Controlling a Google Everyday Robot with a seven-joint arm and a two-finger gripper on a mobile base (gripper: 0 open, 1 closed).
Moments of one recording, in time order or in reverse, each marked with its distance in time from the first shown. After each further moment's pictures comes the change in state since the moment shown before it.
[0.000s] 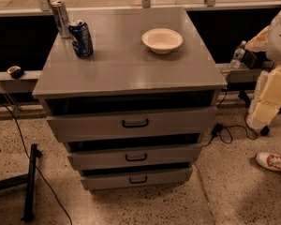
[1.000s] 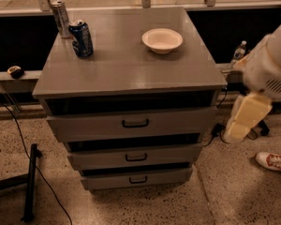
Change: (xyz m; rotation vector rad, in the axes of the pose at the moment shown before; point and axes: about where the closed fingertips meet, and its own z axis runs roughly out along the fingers) arm -0.002 0.005 0.056 0.045 -0.005 0.052
